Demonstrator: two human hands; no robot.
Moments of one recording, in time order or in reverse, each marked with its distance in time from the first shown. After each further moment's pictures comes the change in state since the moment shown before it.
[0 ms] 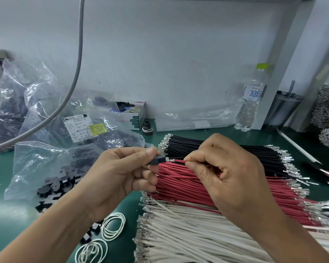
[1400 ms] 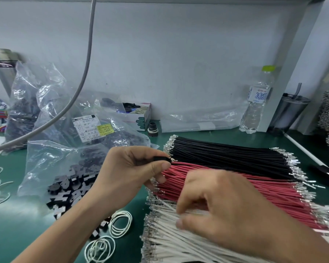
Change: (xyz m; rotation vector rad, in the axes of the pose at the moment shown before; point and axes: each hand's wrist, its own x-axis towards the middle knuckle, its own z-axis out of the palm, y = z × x) left_hand -0.001 -0.006 0.009 0.451 0.174 0.322; right_hand 0.004 -0.030 -0.012 -0.098 -0.659 0.077
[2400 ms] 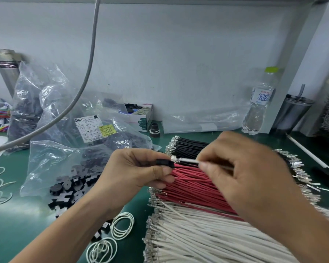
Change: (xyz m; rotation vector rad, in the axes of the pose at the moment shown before) left_hand 0.000 0.001 -0.003 -0.189 -0.061 -0.191; right_hand 0.001 0.009 -0.017 -0.081 0.482 0.035
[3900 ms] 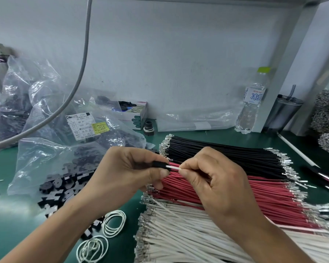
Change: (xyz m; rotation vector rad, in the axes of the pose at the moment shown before) left_hand -0.004 0.001 -0.002 0.265 -0.086 0.191; right_hand -0.013 0.012 0.051 0.239 0.139 -0.031
